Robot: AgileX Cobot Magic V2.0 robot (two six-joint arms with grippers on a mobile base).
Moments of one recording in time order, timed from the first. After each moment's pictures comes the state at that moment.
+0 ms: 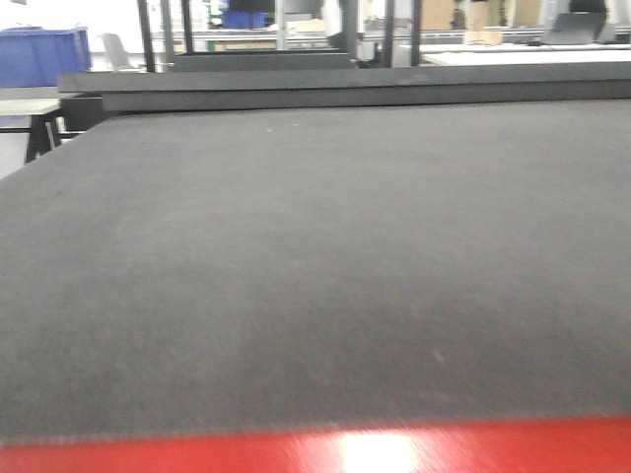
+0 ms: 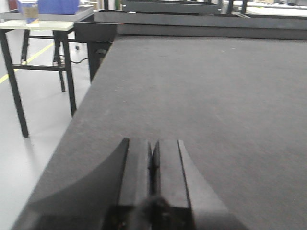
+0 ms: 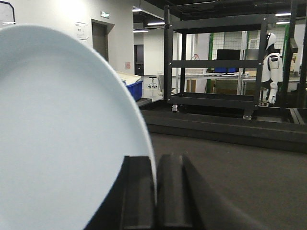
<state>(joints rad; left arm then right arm) -0.05 -0.02 0.03 -0.04 0.12 0.03 0.45 0.27 -0.42 0.44 0.01 -0.37</state>
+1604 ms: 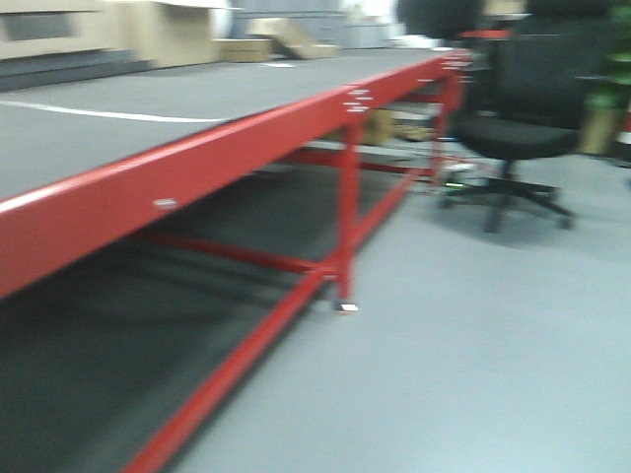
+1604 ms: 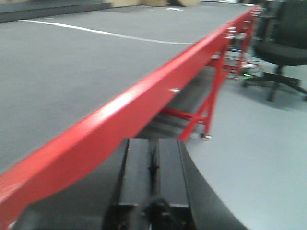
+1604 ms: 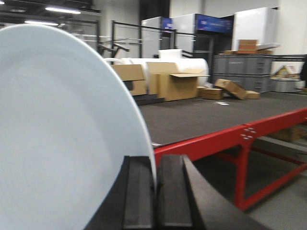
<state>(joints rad) -0.05 -0.02 0.03 -0.04 0.12 0.03 0.45 0.27 -0.41 0.44 0.00 -0.37</state>
